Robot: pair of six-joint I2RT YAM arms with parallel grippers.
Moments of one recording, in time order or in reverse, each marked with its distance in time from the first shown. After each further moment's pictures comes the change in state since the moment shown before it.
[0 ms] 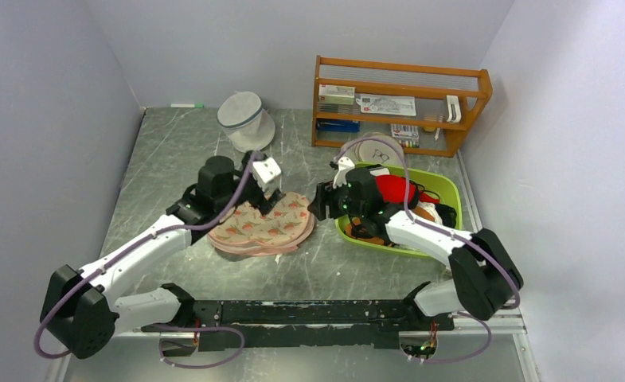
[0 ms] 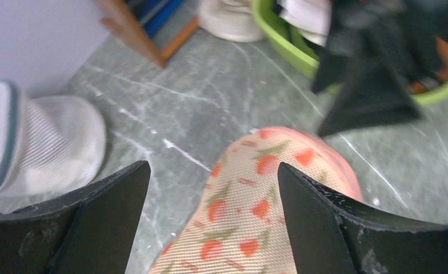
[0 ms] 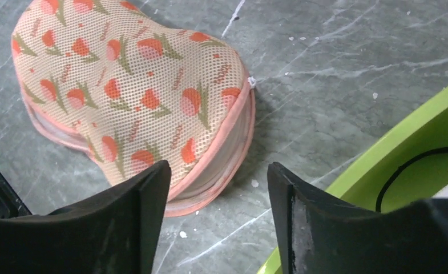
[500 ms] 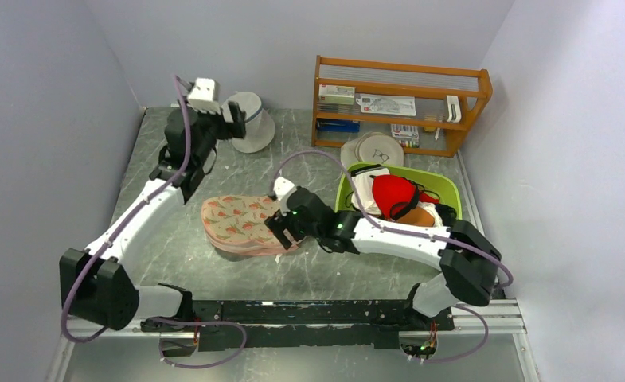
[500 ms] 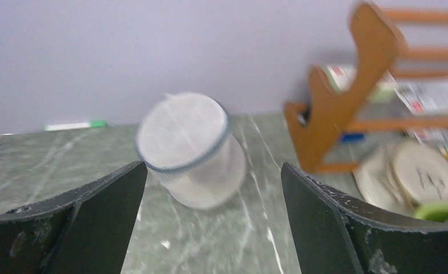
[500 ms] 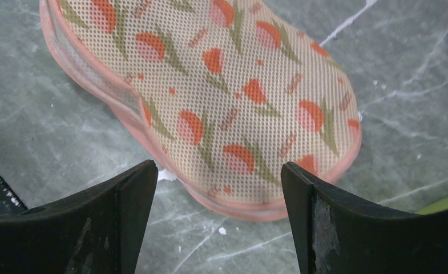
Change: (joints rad) left arm 0.298 0.152 0.266 0.160 -0.326 -0.438; right arm 0.421 0.077 0.219 -0.235 0.323 -0.234
